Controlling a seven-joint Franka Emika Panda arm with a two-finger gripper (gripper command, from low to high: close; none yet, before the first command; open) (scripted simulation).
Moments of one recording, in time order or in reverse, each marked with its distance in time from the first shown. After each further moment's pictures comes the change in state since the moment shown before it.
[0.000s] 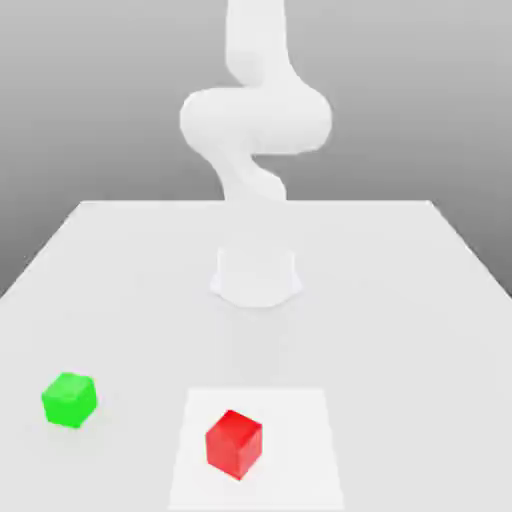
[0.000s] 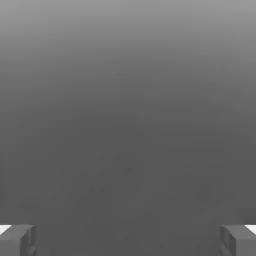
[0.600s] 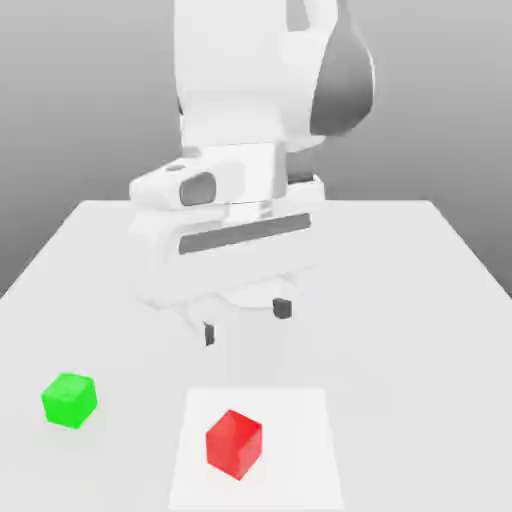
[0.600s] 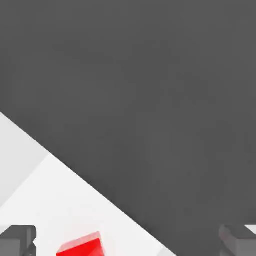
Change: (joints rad) arm 0.181 0.640 -0.218 -0.236 0.071 0.309 -0.799
